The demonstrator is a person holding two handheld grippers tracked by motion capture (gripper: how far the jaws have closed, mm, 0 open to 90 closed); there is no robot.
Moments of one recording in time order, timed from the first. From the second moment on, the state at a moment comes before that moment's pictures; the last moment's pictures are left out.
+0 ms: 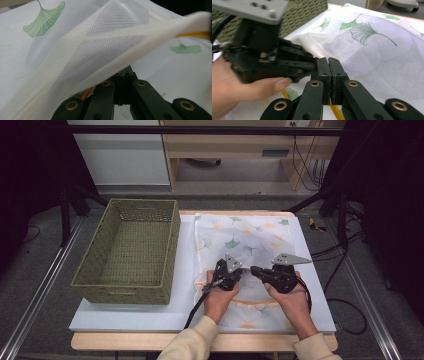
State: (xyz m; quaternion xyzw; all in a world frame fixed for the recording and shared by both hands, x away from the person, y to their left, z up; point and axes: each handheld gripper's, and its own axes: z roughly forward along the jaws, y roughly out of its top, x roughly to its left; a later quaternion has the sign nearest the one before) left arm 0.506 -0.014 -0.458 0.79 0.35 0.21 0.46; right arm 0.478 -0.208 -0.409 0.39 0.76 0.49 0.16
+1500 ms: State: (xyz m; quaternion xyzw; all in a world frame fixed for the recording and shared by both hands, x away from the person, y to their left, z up) left arm 0.450 0.059 -0.412 0.78 0.30 0.26 0.49; right arm 0.468 -0.205 -0.403 0.37 0.77 0.50 0.15
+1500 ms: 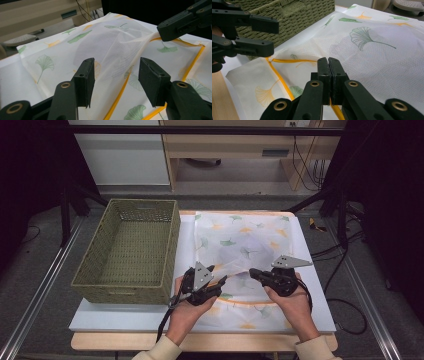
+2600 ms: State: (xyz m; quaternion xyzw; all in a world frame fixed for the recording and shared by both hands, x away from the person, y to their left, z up) left arm 0.454 0.038 -0.442 0.83 0.28 0.23 0.44; right arm 0.451 -0.201 -0.415 0.35 0.80 0.47 0.14
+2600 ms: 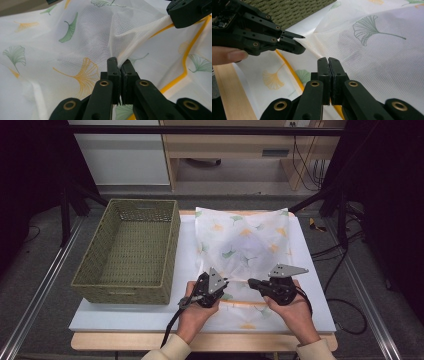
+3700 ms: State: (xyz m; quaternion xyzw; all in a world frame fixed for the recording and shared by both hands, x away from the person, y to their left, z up) left arm 0.435 0.029 -0.474 0.85 0.26 0.19 0.41; right arm 0.435 -0.205 -0.447 0.35 0.84 0.40 0.11
